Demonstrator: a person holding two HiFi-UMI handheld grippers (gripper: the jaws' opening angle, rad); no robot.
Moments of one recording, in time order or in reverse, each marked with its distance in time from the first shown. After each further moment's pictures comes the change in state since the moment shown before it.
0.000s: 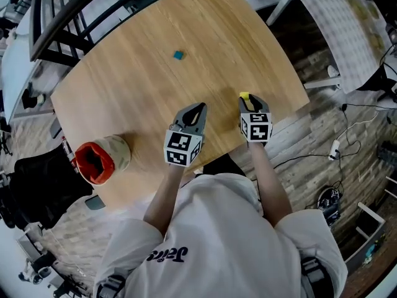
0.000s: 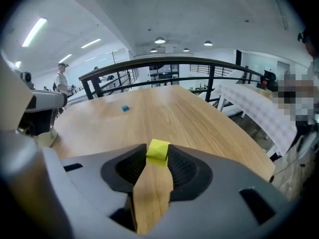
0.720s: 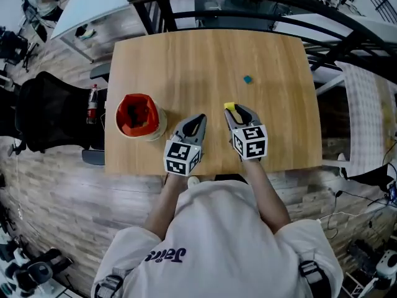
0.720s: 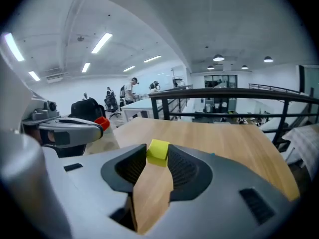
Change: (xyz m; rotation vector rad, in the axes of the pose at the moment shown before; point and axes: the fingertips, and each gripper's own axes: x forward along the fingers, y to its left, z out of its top) left arm -0.218 0.081 0.022 -0.126 -0.254 0.454; right arm -0.073 0.291 0.118 -0.375 -0.193 0.557
